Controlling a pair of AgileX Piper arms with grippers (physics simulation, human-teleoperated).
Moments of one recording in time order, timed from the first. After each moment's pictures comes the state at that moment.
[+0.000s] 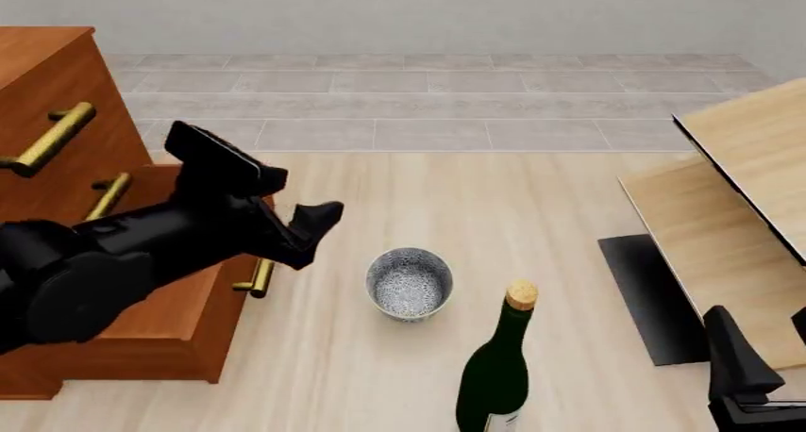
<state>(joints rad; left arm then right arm) -0.57 1.17 -0.73 0.03 0.11 0.00 0.01 0.00 0.00 0.00</state>
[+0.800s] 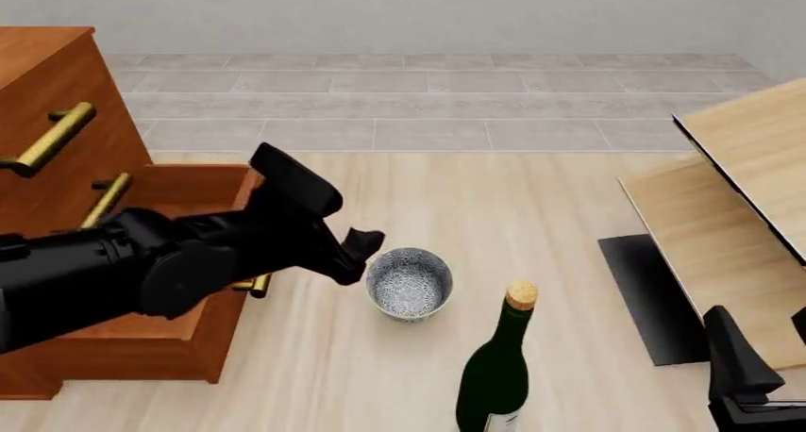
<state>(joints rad) -0.64 1.38 -0.81 0.05 0.11 0.00 0.01 0.00 0.00 0.00</state>
